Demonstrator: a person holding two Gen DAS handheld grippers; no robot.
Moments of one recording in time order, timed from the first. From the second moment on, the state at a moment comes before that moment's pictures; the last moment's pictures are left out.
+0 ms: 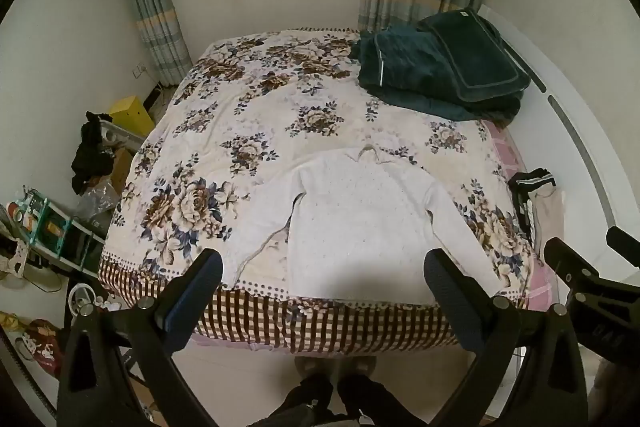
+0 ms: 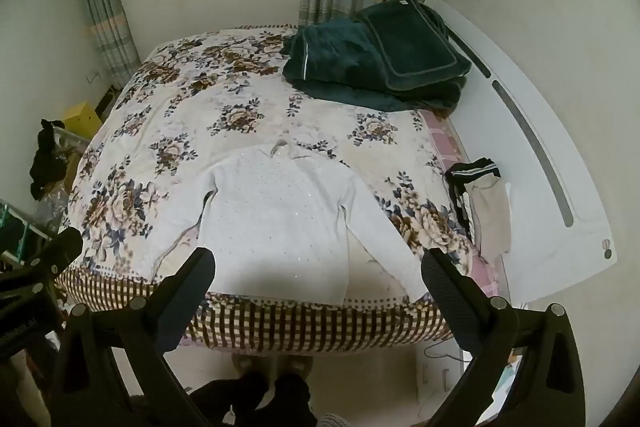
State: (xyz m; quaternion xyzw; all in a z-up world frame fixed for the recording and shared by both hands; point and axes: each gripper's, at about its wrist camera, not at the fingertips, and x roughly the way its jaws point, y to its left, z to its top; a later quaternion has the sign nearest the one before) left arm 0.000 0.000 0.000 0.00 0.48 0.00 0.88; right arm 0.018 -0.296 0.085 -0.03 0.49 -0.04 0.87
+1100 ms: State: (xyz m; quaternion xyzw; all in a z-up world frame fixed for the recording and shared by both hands) left arm 0.001 0.000 -0.001 -0.01 0.48 0.00 0.88; right arm 0.013 -0.297 0.092 -0.03 0.49 -0.04 0.87
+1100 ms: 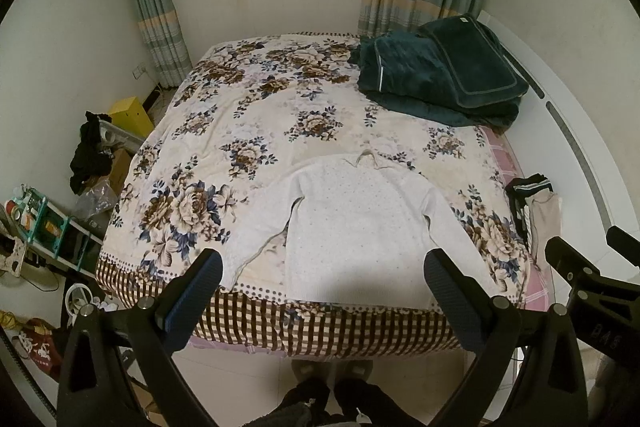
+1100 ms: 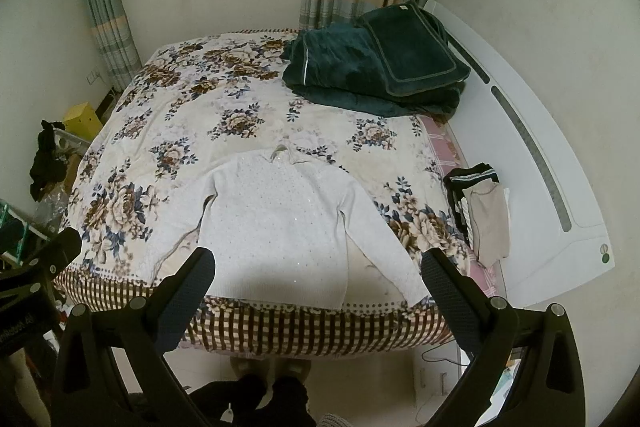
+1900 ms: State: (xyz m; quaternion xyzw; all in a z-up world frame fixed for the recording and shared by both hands) left arm 0.007 -0.004 0.008 -0.01 0.47 -0.01 0.88; right arm 0.013 -0.293 0.103 -0.03 0.49 -0.04 0.87
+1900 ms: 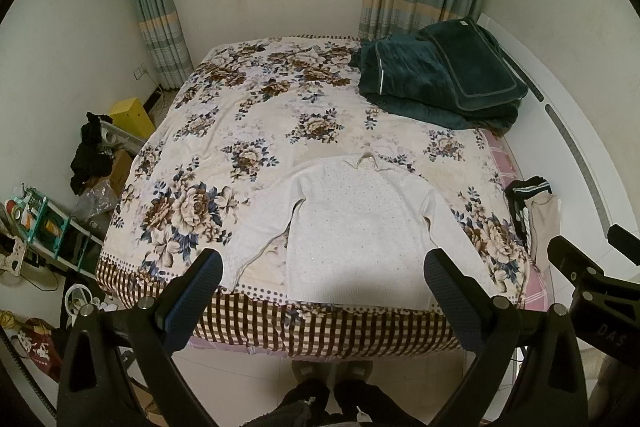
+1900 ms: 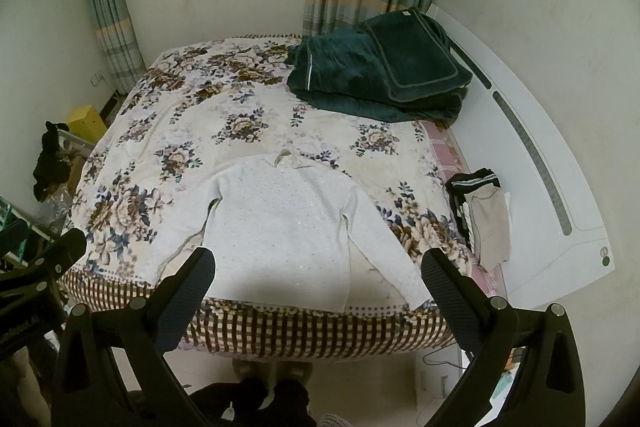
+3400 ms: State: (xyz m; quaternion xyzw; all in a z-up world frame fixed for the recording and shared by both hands) left arm 0.012 -0.008 0.011 -0.01 0.47 0.00 0.88; right arm 0.019 -0.291 0.111 -0.02 0.48 -0.04 0.87
